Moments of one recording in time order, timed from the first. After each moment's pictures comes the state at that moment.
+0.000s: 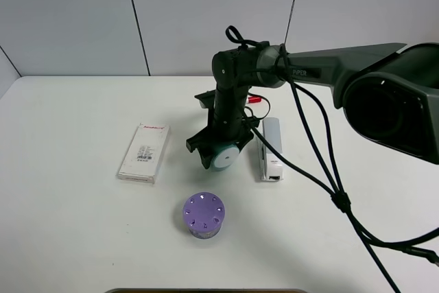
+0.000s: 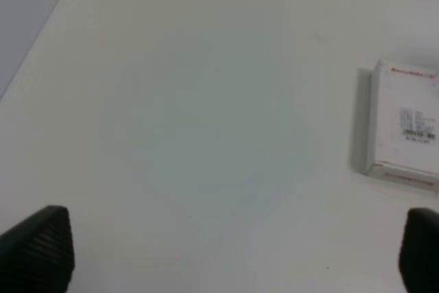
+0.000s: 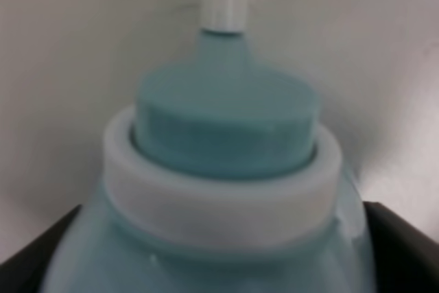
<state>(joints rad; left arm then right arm) -0.01 -0.01 -0.51 0.06 1.06 -0.07 0.63 2.32 -1.72 0.16 1.01 -0.02</state>
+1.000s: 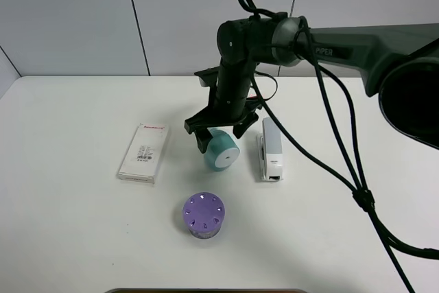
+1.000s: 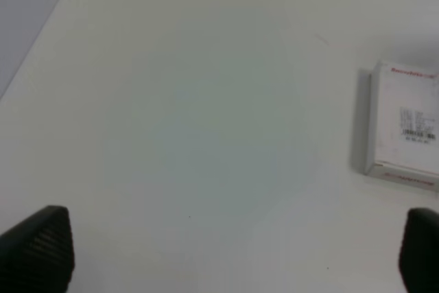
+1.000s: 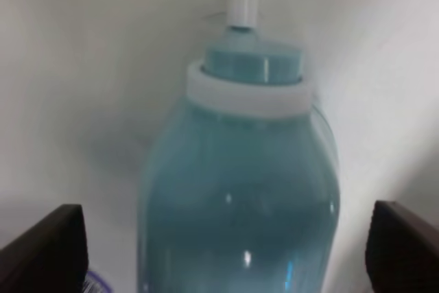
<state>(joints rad) -0.01 -0.01 -0.51 0.06 1.06 -0.07 0.63 2.19 -1.72 0.16 1.07 -0.02</state>
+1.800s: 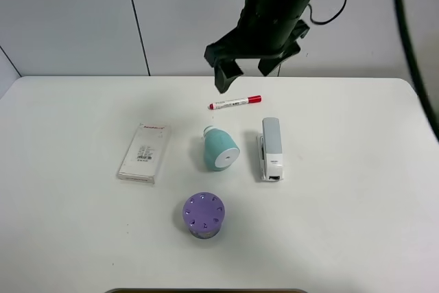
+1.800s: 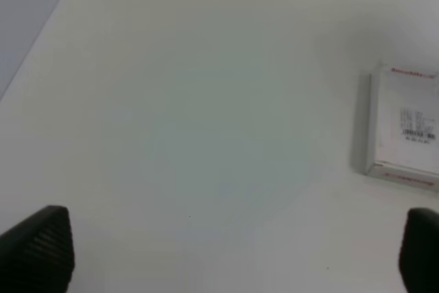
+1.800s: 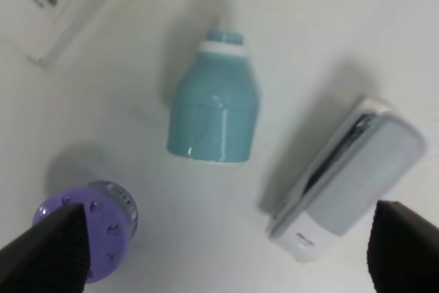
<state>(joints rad) -0.01 -0.01 -0.51 0.06 1.06 -0.07 0.63 1.78 -1.72 0.06 1.22 0.00</state>
